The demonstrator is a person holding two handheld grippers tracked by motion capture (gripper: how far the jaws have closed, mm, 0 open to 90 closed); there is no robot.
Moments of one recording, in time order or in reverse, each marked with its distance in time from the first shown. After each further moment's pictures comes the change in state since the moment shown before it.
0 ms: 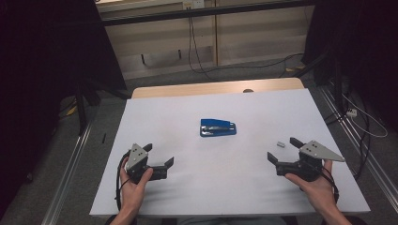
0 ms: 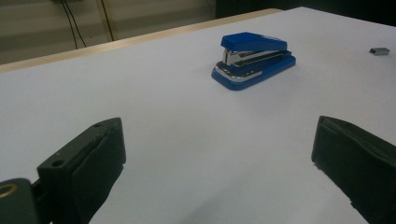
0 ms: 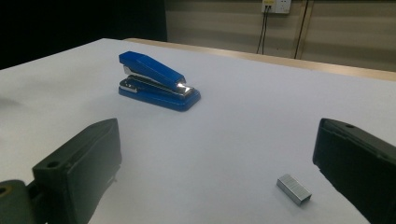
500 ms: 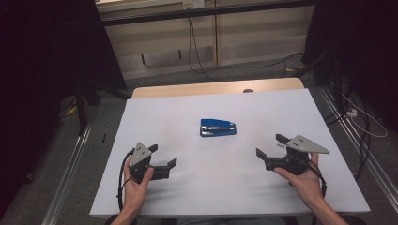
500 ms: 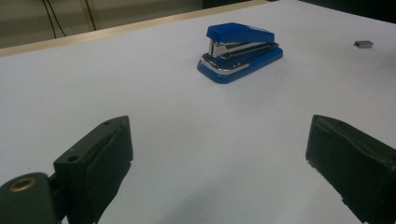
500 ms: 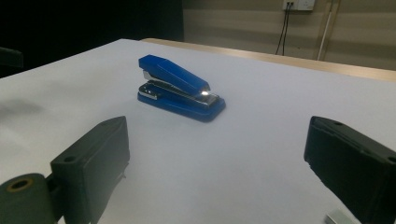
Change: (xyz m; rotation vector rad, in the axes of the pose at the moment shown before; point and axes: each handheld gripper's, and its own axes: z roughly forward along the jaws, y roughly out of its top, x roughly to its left) left arm -0.001 0.001 0.008 0.029 -0.057 -0.008; right arm 0.013 0.008 0.029 0.009 0.072 -0.005
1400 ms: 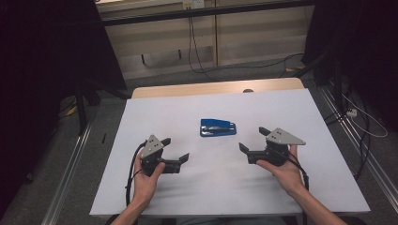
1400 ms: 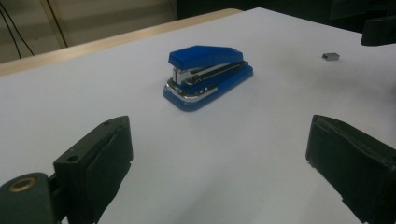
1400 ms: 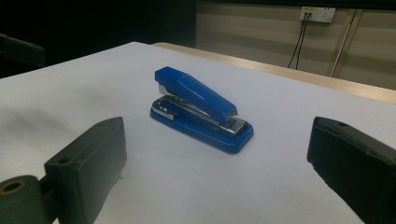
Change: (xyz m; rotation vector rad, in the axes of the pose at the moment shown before) left arm -0.014 0.024 0.028 -0.019 -0.093 0.042; right arm 0.019 0.011 0.045 -0.017 0.037 -0.055
